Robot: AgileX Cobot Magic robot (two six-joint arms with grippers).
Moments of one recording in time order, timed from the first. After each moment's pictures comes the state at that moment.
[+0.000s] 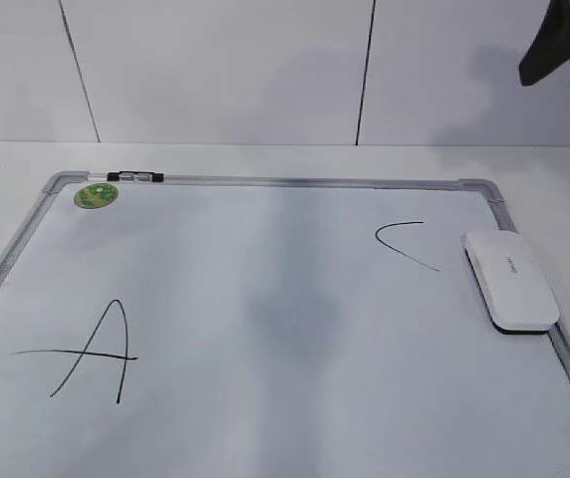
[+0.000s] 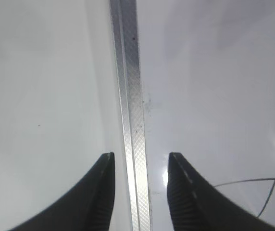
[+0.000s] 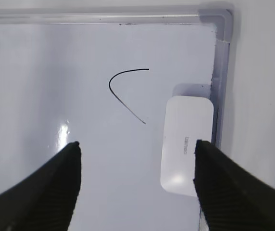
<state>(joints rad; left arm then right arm) 0.01 1.89 -1.44 -0.12 1.20 0.12 0.04 1.64 -1.65 0.24 1.23 -0.03</state>
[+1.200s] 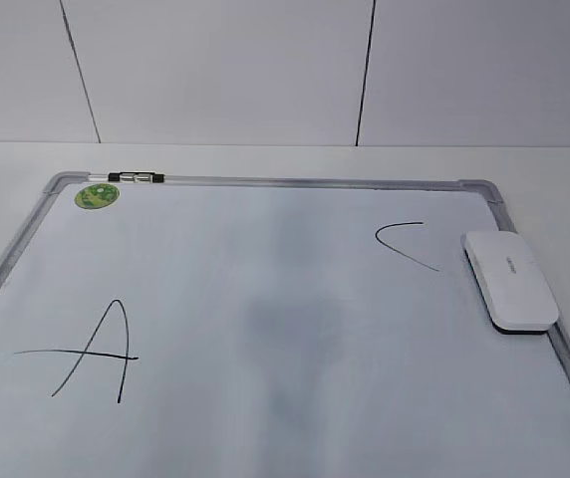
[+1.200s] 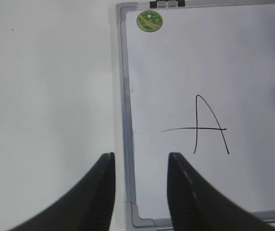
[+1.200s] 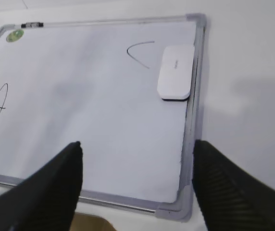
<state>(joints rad) 0.01 0.81 -1.14 -0.12 1.26 0.08 0.04 0.17 -0.79 0.19 1.27 -0.02</state>
